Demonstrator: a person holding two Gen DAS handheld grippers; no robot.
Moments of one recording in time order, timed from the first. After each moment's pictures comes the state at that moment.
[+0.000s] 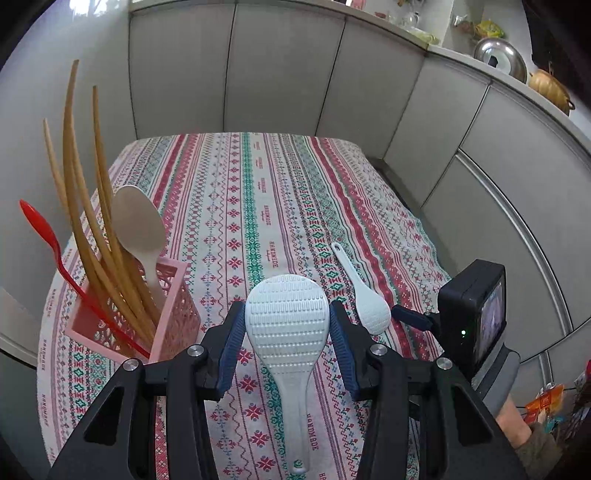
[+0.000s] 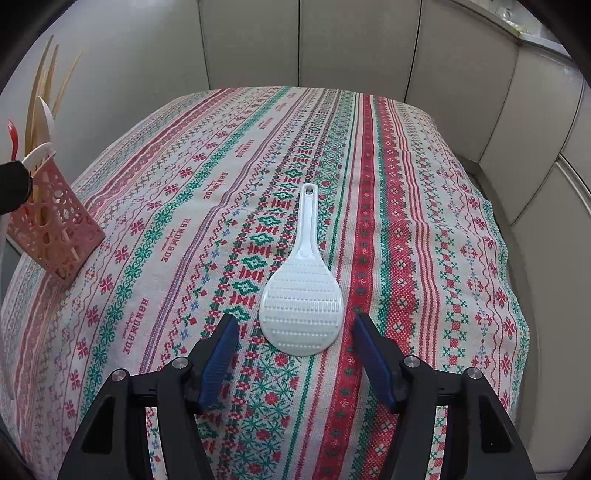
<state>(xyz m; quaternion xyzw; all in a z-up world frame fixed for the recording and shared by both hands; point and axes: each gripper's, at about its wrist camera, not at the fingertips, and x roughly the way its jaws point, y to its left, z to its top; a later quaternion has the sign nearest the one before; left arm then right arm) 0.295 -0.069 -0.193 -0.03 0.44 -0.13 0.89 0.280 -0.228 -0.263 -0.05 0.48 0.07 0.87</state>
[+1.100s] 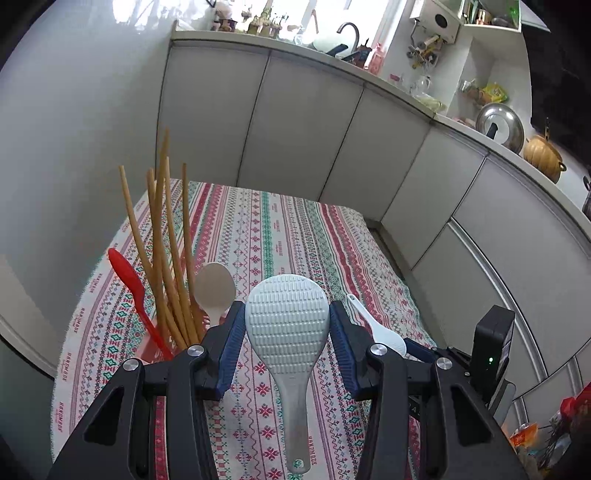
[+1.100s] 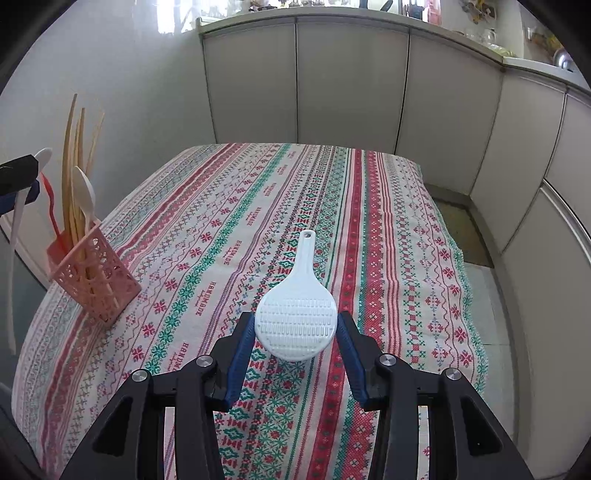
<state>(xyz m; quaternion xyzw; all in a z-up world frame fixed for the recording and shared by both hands) 0.271 -0.004 -0.133 -0.11 0.35 -0.12 0.92 0.262 -0.231 -0.196 -0.03 0.41 0.08 0.91</state>
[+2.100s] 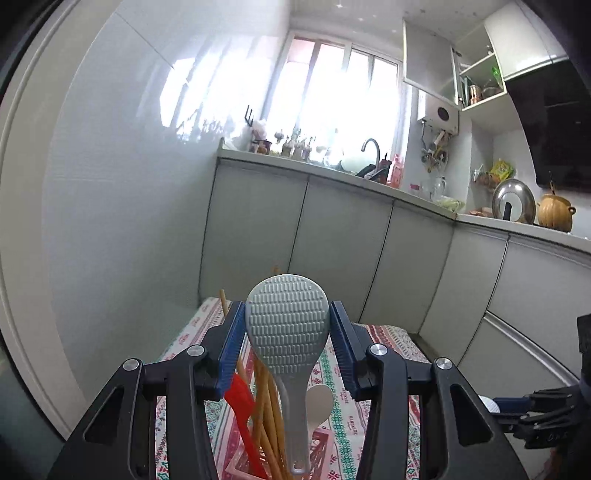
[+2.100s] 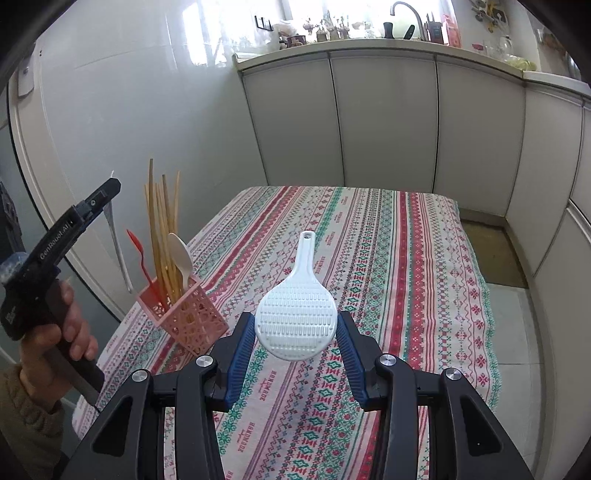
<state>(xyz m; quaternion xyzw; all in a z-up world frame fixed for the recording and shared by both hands) 0.263 0.066 -0.132 -0.10 0.10 -0.04 0.99 0.237 -0.213 -0.126 0.02 0.37 0.17 0.91</state>
